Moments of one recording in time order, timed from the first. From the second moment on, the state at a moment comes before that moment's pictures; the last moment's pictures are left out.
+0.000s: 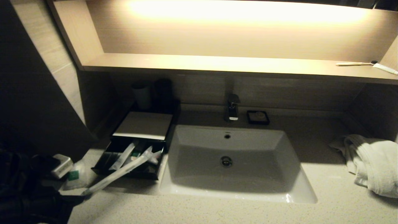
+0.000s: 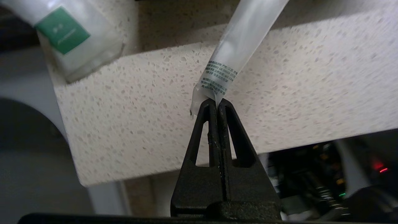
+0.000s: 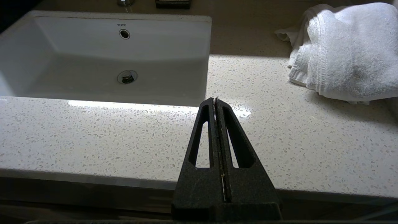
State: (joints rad) left arm 0.16 1.38 -0.38 -0.15 -0.30 0.39; right arm 0.00 0.00 0.00 0.00 0.00 0.00
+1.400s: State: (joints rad) left arm 0.17 1.22 -0.40 -0.09 -0.29 0.21; right arm 0.00 0.00 0.00 0.00 0.00 0.00
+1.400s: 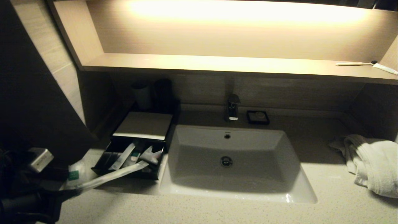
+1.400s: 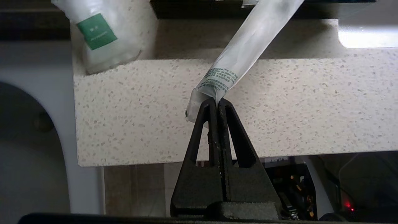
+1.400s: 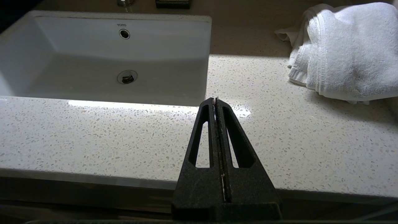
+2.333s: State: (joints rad) left arm 0.00 1.26 -0.49 -0.01 -0.24 0.03; right arm 0.00 0.00 0.00 0.00 0.00 0.00
